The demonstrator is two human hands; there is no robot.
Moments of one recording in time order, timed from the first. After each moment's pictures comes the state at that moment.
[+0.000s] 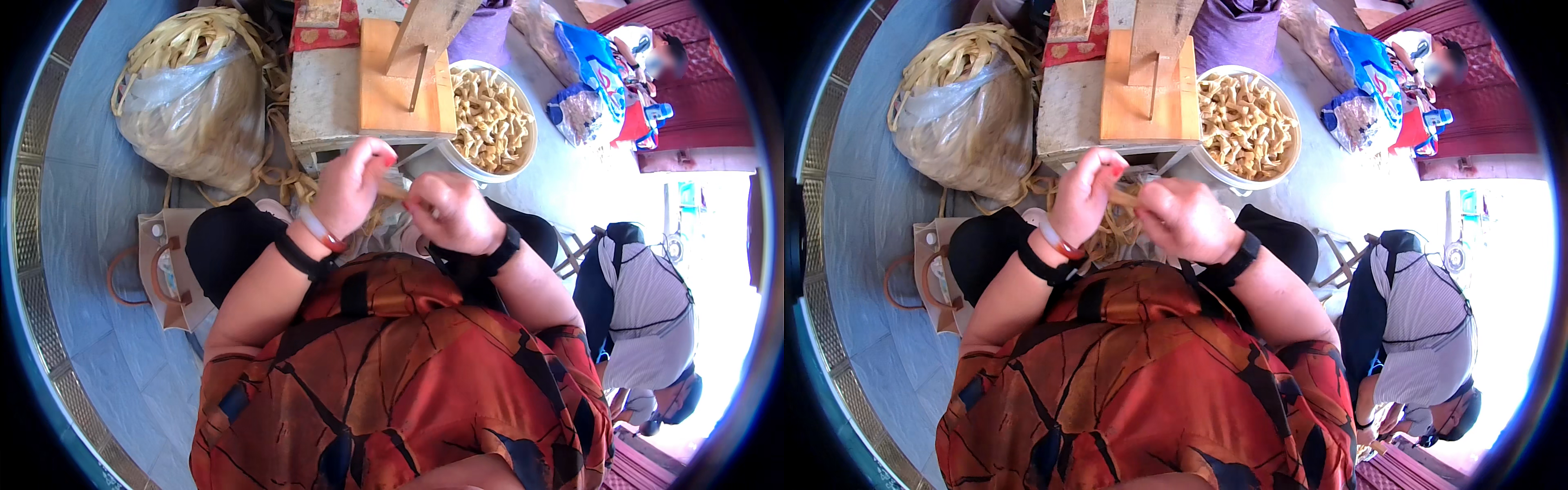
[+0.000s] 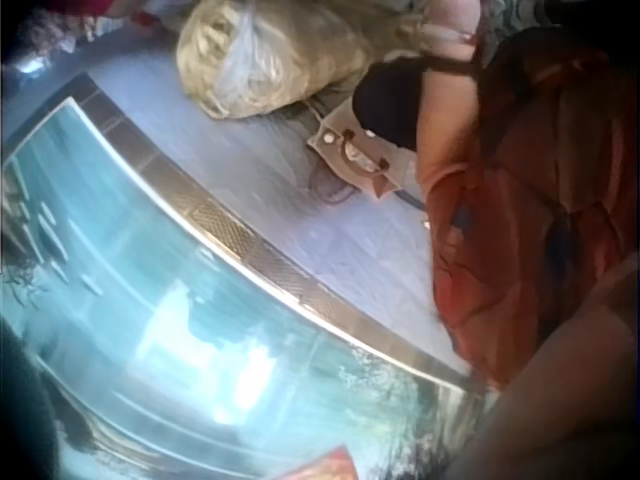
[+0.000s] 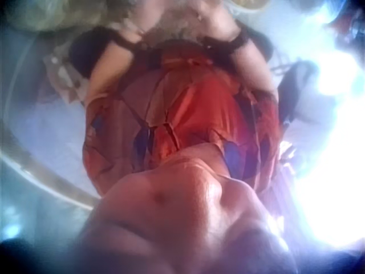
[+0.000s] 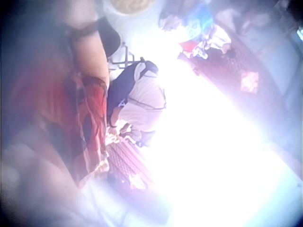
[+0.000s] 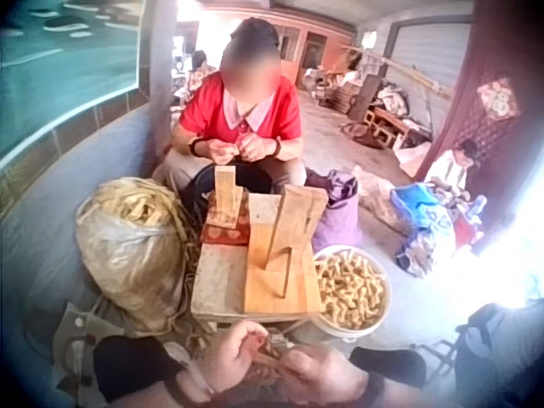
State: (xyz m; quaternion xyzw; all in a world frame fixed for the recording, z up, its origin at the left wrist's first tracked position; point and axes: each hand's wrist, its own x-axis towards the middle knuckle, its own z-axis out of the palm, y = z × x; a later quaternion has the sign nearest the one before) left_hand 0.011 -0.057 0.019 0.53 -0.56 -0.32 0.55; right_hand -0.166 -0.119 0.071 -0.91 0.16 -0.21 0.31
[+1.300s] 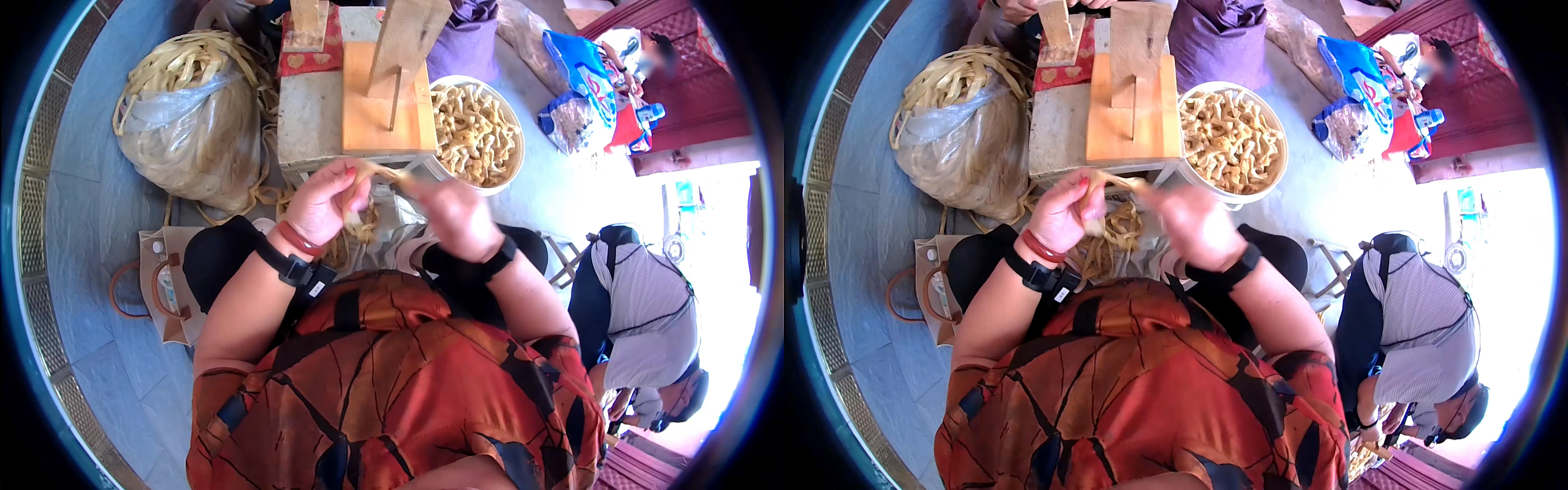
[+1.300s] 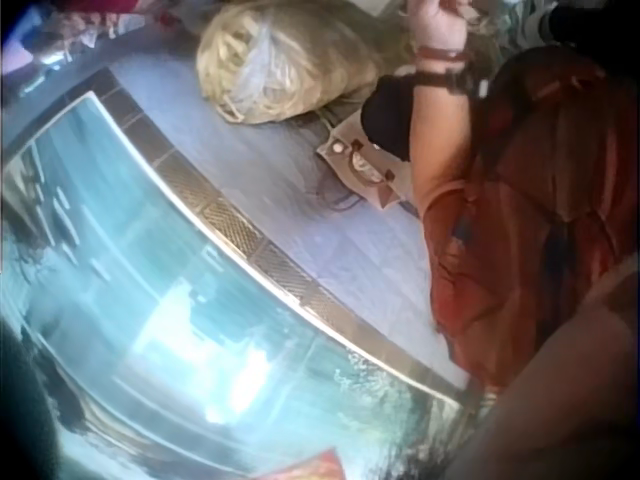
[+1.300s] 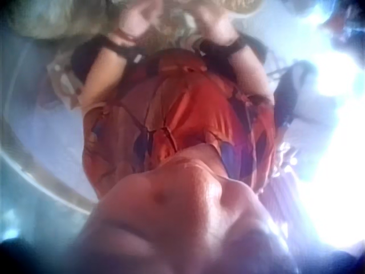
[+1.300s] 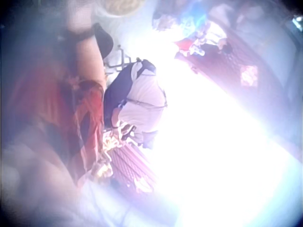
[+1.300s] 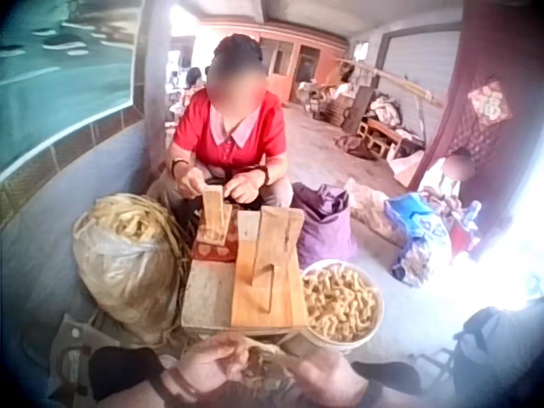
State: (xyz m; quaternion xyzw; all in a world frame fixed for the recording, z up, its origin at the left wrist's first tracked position) left_hand 0.028 -0.063 0.011 0.17 -0.24 -0.74 0.61; right_hand -0.203 -0.136 0.064 -0.95 0.18 -0.21 0.13
